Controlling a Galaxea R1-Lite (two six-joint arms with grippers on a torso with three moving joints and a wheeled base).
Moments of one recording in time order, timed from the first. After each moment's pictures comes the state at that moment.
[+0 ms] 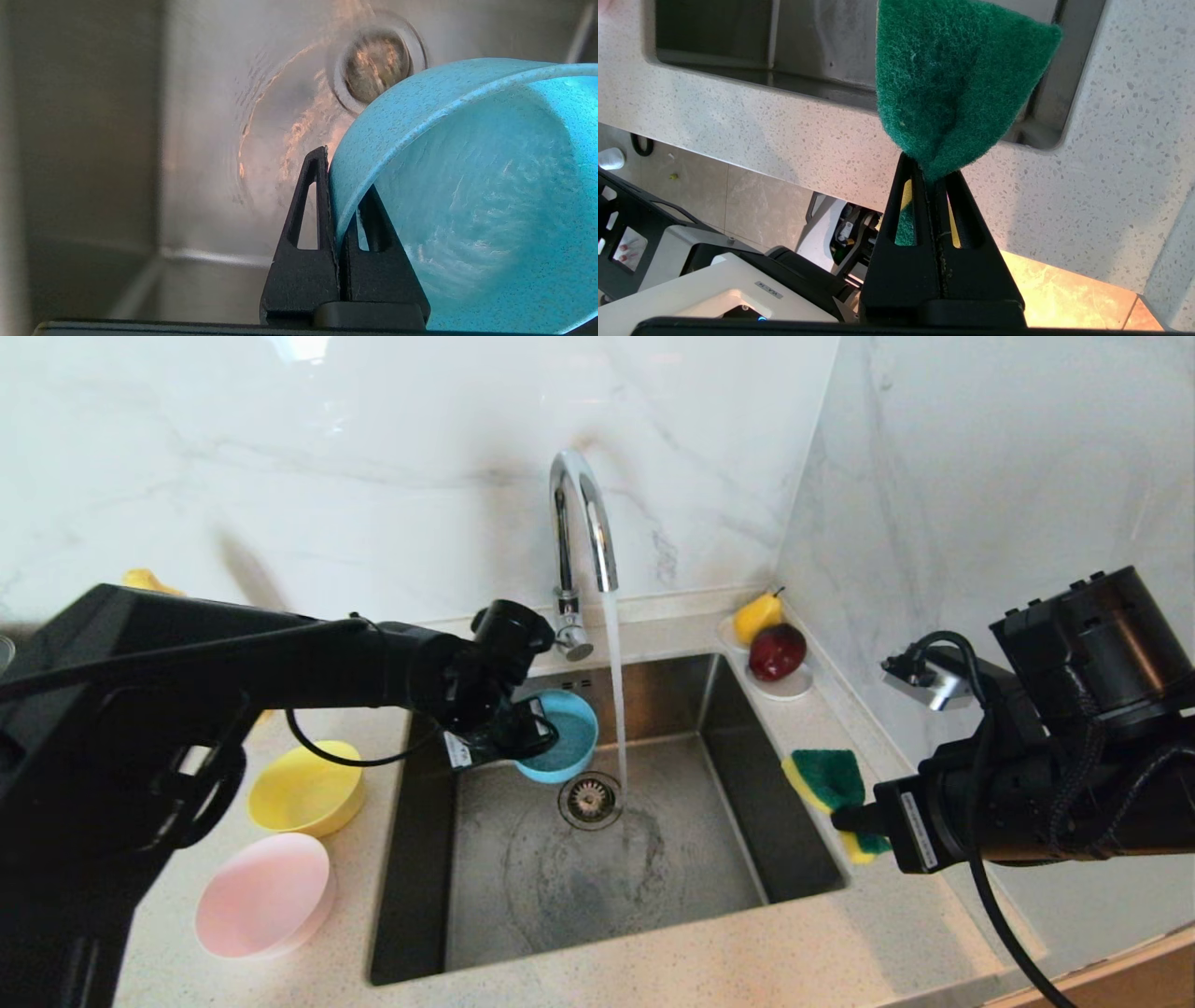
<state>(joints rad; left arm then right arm) -0.44 2.20 -1.73 0.40 0.32 -0.67 0.55 1.50 -1.10 0.32 0.06 0.24</state>
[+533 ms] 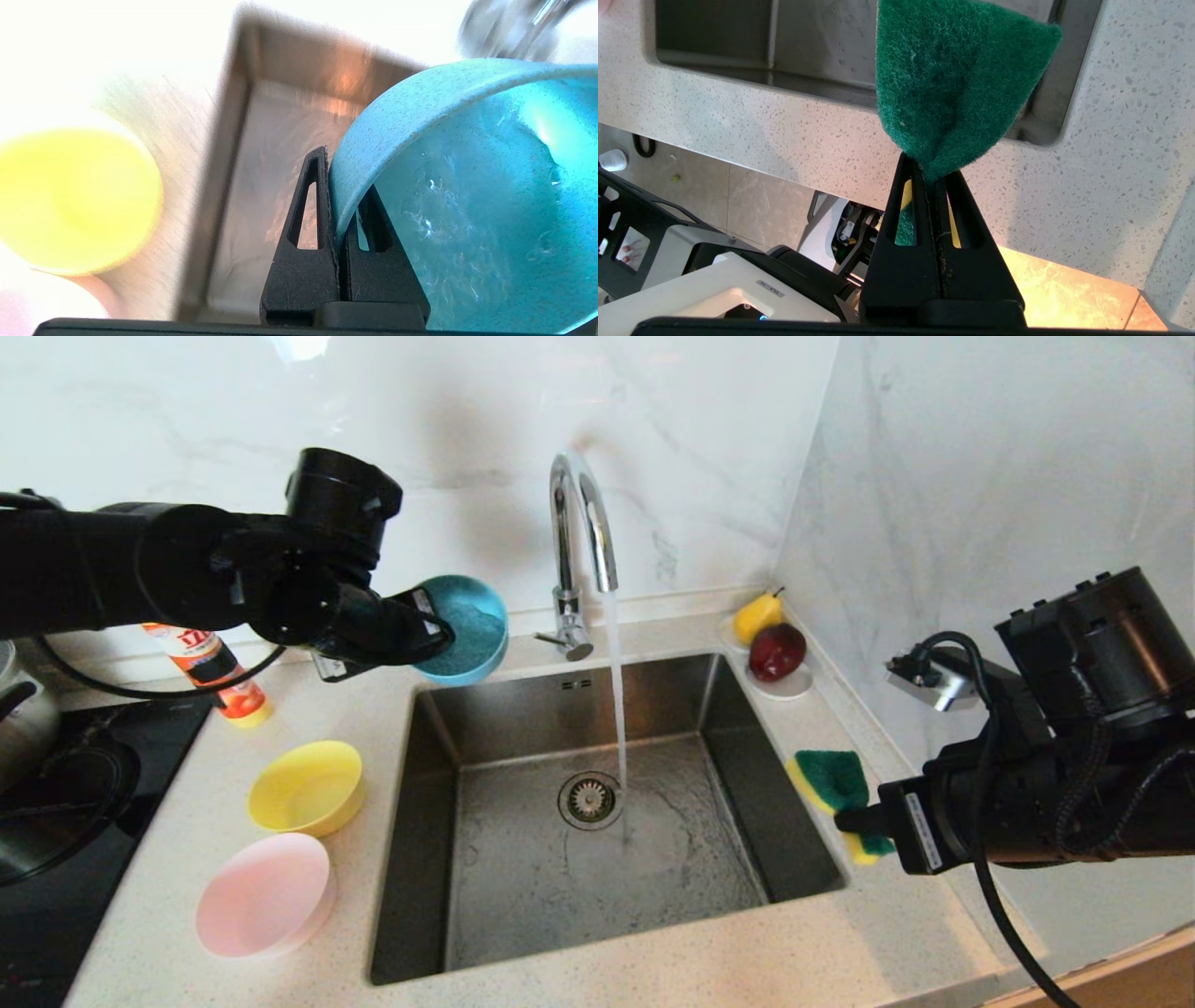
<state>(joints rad) -0.31 1.88 -1.65 0.33 0.37 -0.54 0.55 1.49 -1.09 0.32 0.06 0.24</state>
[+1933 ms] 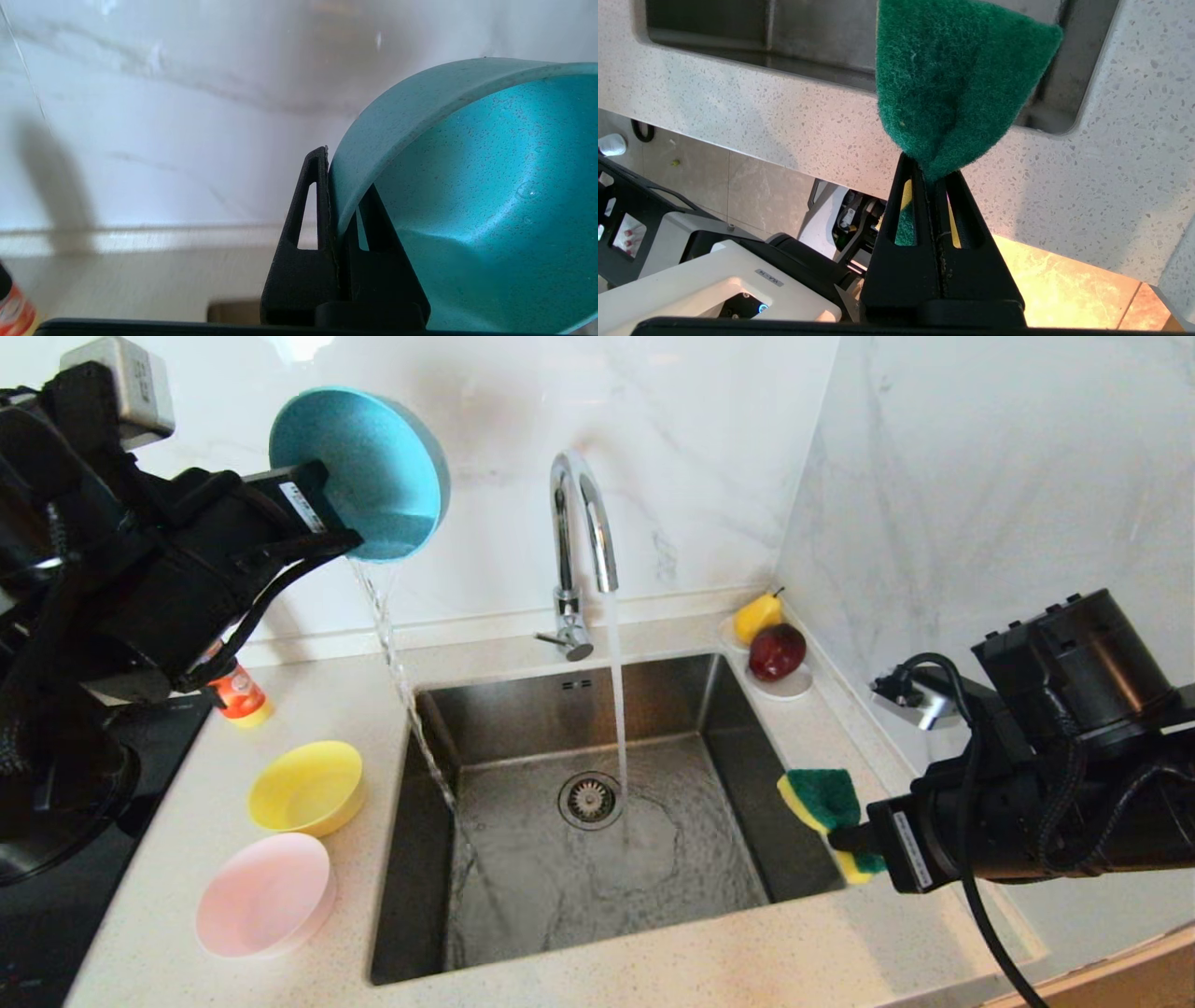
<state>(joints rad) -0.27 1.58 -1.00 -0.95 0.22 -0.07 0.57 1.51 -1.07 0.33 0.07 0.24</state>
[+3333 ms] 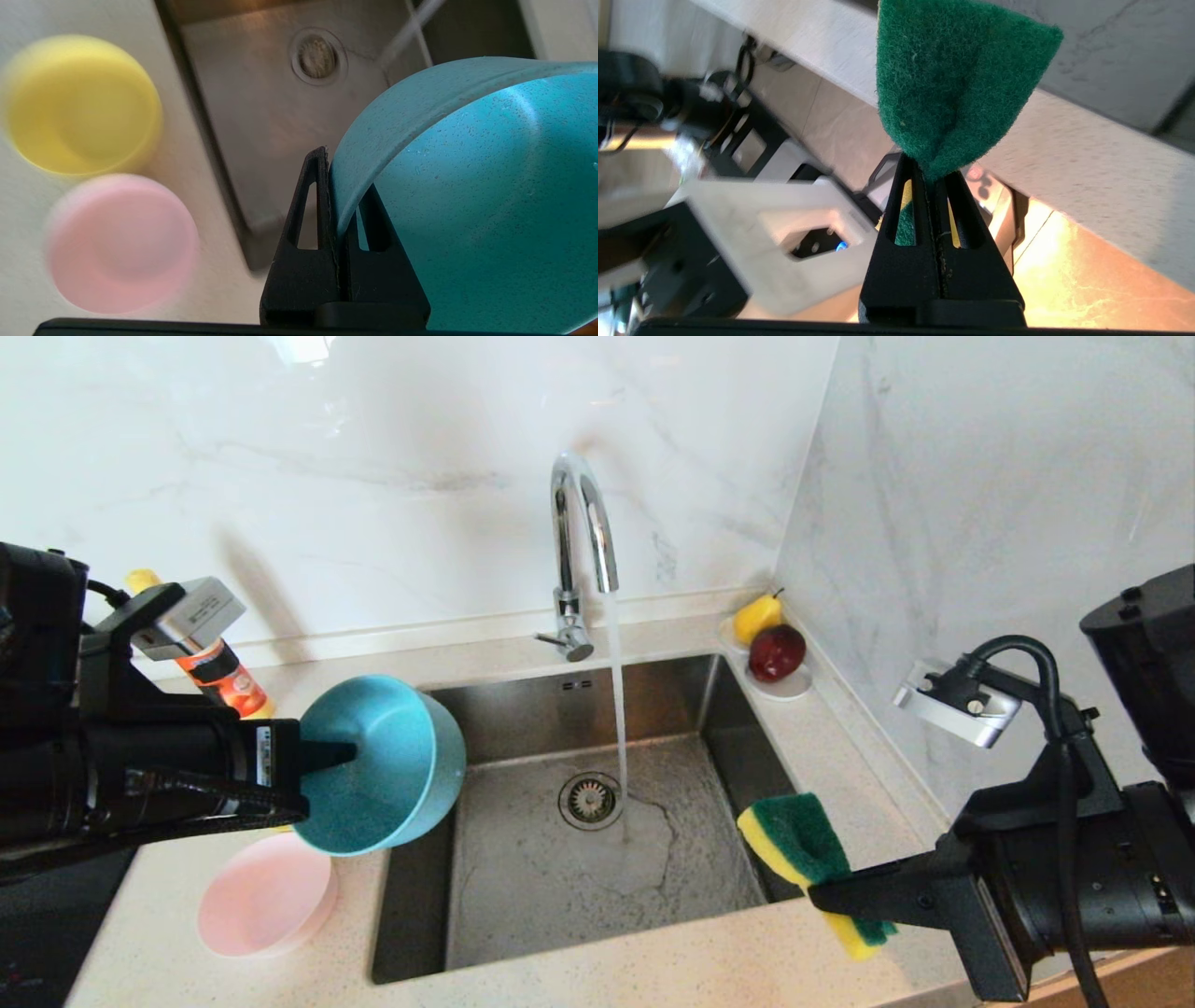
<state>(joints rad) -0.29 1.30 -0.94 0.15 -0.07 -0.18 0.77 1.38 -1.10 0.39 0.22 0.26</state>
